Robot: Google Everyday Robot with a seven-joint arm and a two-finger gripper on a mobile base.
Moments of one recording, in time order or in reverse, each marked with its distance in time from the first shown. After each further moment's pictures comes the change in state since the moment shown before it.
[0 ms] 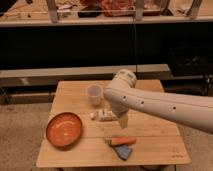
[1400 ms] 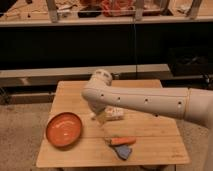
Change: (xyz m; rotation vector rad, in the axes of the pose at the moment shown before) arm -0.083 -0.055 0.015 0.068 -0.111 -0.139
